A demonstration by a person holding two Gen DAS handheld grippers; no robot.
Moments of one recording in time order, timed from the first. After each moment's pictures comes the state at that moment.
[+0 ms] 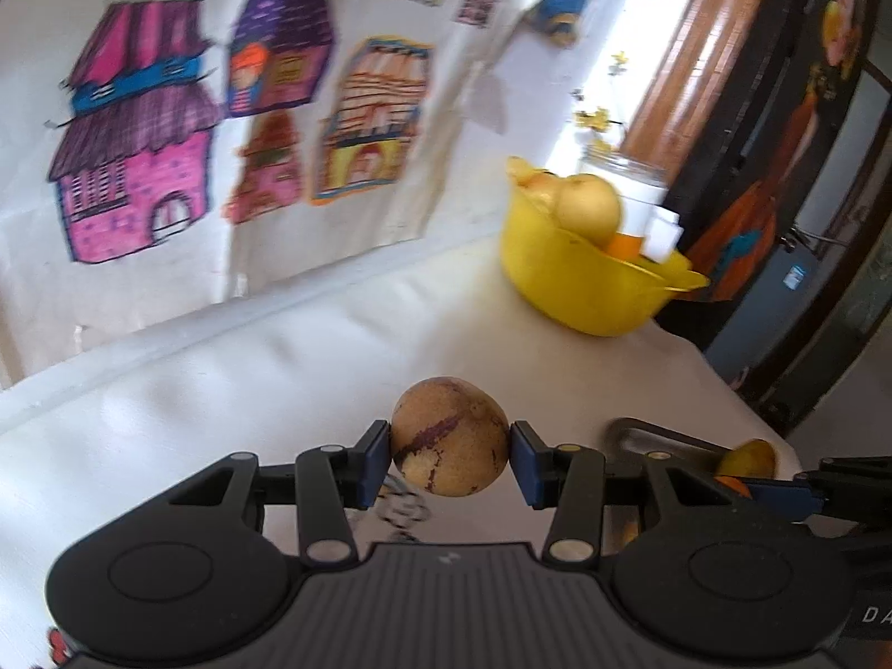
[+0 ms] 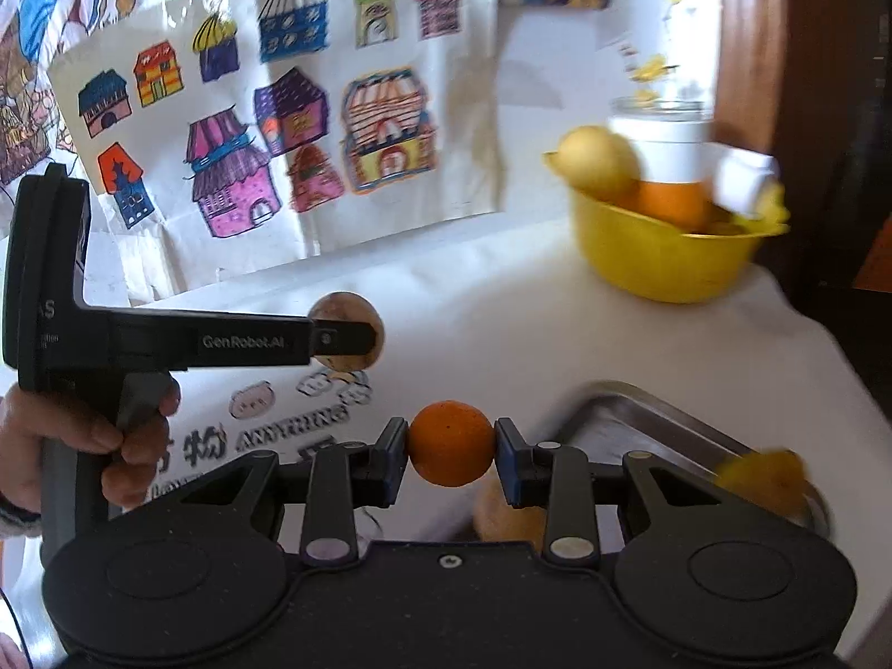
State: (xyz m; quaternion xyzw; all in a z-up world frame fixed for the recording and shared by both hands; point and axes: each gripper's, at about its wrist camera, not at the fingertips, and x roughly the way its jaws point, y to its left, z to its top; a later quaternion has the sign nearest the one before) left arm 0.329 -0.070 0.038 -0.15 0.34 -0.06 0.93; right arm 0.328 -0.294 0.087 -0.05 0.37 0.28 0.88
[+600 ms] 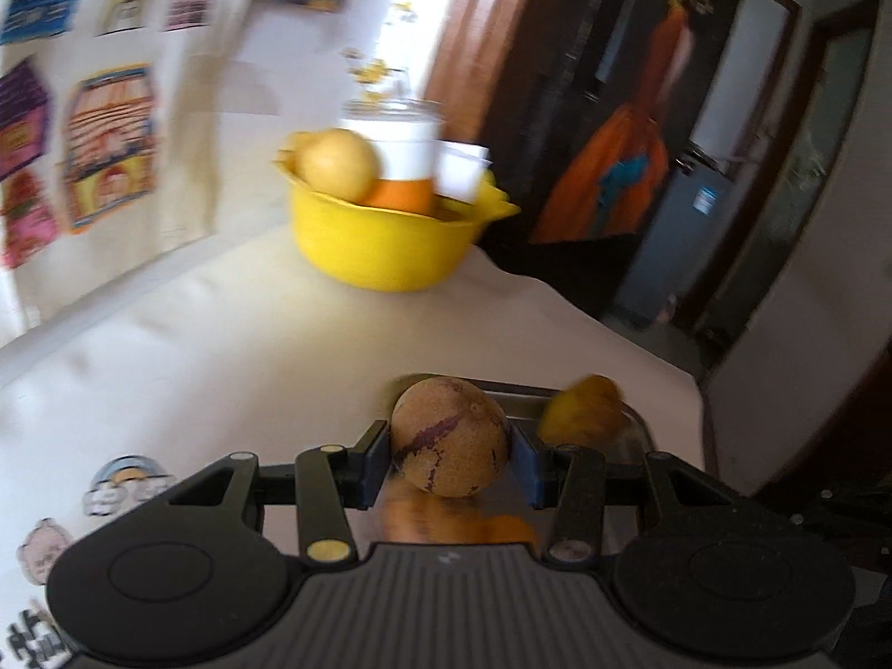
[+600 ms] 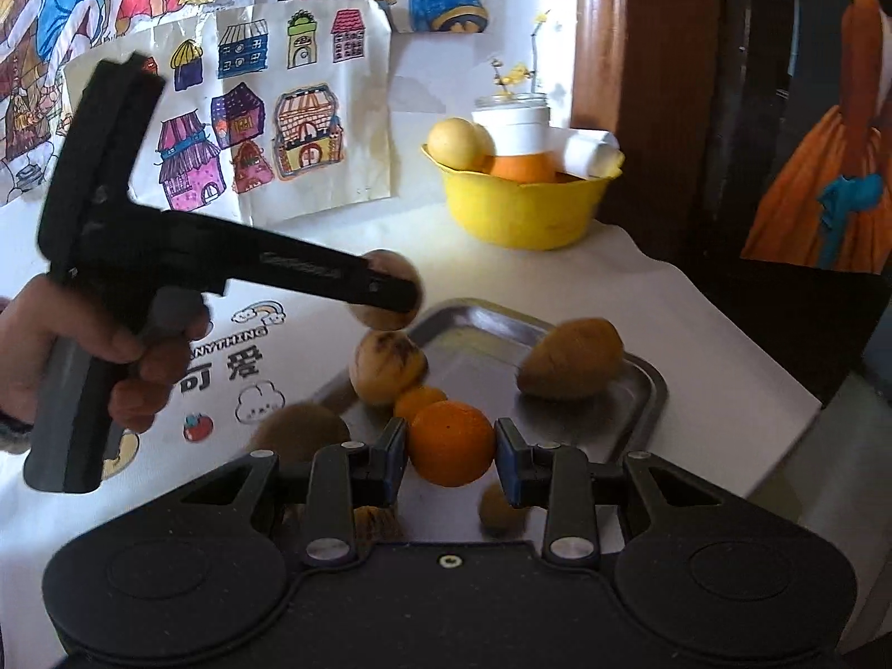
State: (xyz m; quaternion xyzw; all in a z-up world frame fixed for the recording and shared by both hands) left arm 0.320 -0.200 0.057 -0.08 0.35 -0.16 0.92; right arm 0.247 -0.400 0.074 -0.06 0.34 0.21 0.91
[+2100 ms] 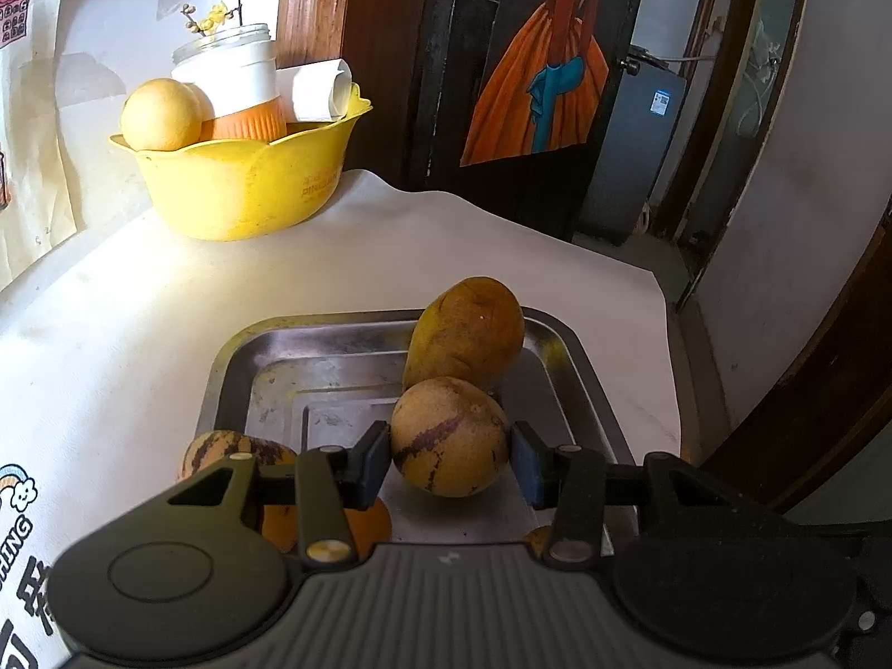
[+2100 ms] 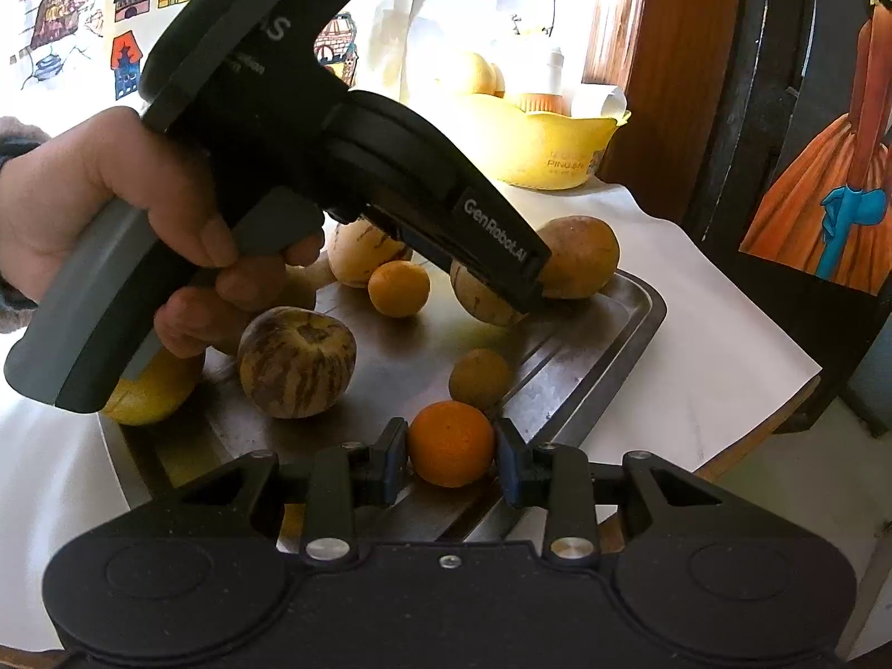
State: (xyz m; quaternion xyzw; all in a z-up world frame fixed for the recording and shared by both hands) left arm 0.325 -0.292 0.021 0.01 0.38 -0.19 0.90; right arm 0.225 -0.412 0.009 -0.11 0.33 0.22 0.91
